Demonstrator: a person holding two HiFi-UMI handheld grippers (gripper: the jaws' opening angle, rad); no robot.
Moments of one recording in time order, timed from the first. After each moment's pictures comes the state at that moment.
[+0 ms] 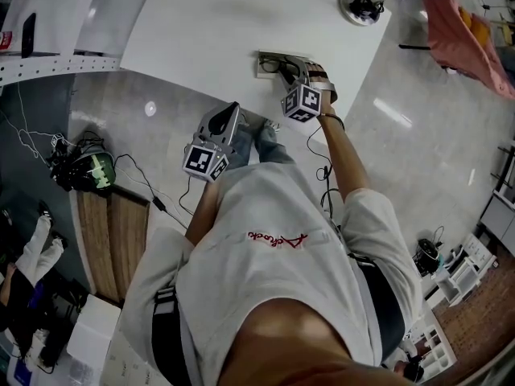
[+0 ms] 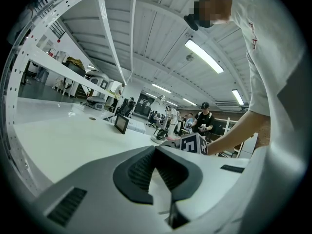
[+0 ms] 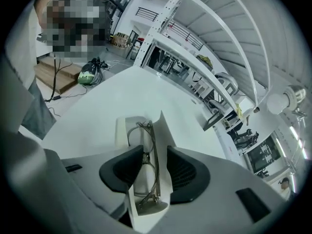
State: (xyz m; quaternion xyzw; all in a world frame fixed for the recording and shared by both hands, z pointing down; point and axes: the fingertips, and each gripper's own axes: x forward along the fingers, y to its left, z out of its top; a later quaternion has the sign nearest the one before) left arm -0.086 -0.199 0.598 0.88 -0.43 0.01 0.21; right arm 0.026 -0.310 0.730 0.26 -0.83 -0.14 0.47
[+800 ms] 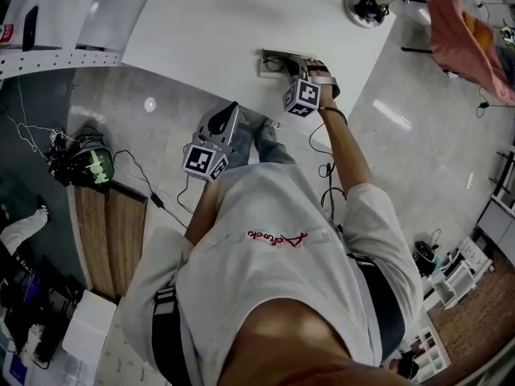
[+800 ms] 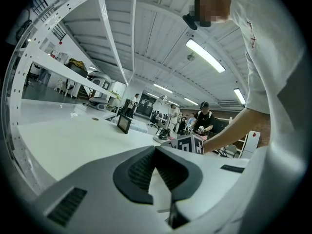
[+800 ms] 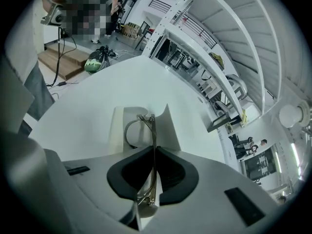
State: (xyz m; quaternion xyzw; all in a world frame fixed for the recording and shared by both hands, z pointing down) left arm -0.093 -0.196 0.601 0.87 -0.44 0.02 0.21; right arm 0.027 -0.320 0.748 0.22 -0.81 -0.17 0.52
